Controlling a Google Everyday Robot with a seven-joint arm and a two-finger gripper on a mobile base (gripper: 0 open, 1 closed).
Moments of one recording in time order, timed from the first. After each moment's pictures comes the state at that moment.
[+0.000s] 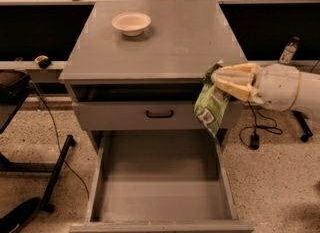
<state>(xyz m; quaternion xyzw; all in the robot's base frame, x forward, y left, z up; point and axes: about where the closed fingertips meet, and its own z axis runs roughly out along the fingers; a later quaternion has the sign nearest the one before) 0.531 -0.152 0.914 -0.50 0.54 0.26 0.63</state>
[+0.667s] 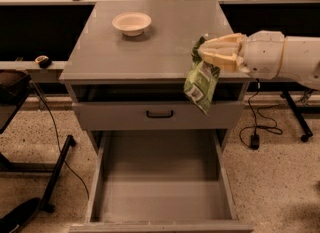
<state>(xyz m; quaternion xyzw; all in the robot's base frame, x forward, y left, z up) 0.572 -0.121 0.960 -0.52 0.55 0.23 0.61</state>
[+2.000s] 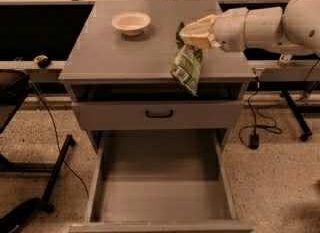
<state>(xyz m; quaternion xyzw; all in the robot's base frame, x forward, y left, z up) 0.661 -0.088 0.956 -0.53 0.60 0.19 0.57</state>
